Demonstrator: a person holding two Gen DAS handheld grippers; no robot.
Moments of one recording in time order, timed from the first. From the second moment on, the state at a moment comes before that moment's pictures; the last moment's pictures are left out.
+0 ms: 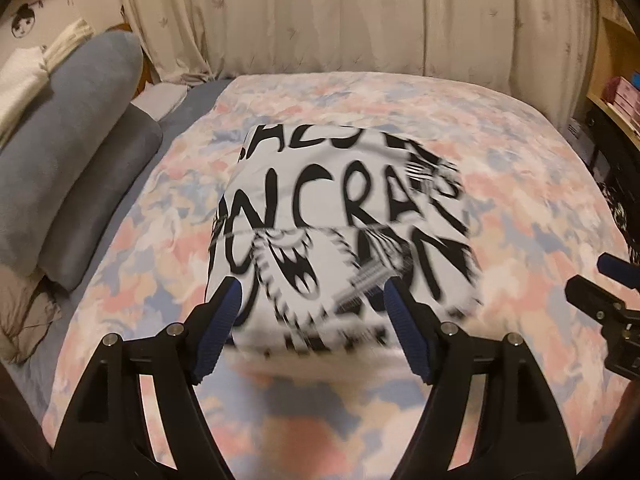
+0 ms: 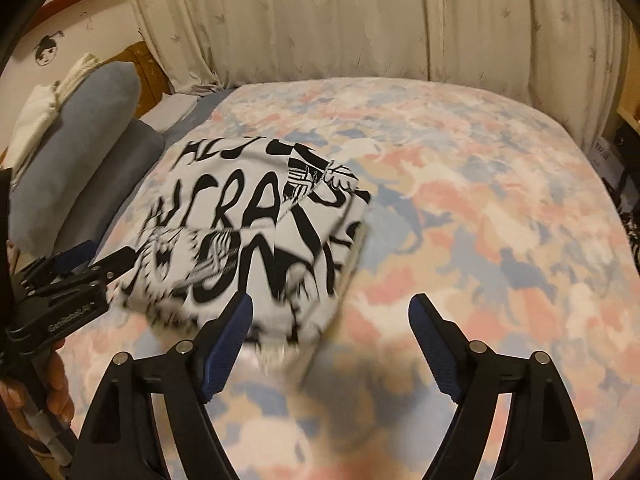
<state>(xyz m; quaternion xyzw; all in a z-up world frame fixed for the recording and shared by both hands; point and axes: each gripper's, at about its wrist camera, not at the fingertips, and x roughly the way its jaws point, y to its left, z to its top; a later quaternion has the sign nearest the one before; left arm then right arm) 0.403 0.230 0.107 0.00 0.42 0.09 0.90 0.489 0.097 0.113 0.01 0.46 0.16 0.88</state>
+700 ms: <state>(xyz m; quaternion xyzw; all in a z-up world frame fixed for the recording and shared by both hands) 0.130 0.064 0.094 0.00 0.40 0.03 0.92 0.173 -0.075 0.115 0.02 0.43 0.12 0.90</state>
